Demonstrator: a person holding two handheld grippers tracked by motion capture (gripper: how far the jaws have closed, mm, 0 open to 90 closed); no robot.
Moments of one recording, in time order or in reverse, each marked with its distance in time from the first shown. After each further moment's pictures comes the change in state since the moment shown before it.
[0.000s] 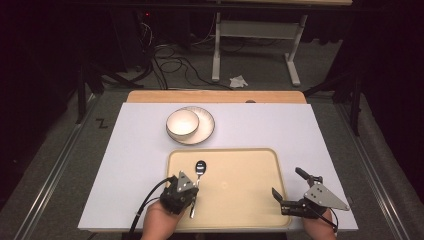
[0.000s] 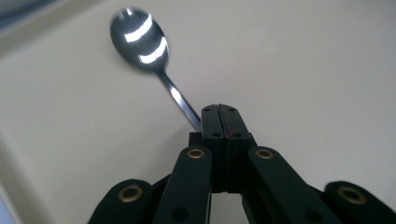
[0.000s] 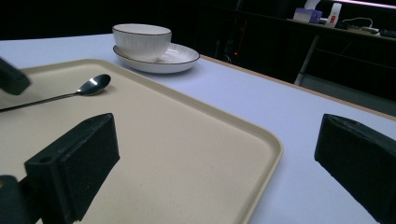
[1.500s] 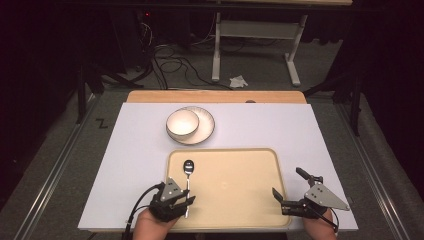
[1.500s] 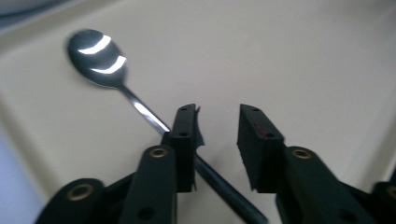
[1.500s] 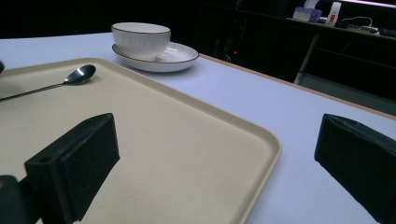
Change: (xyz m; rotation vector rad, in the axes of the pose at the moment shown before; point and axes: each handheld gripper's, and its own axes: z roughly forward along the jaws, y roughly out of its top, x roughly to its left) left arm 0.013 -0.039 -0.036 -0.130 -0.047 -0.055; right arm -0.001 0.000 -0.001 0.007 -0.004 -0.002
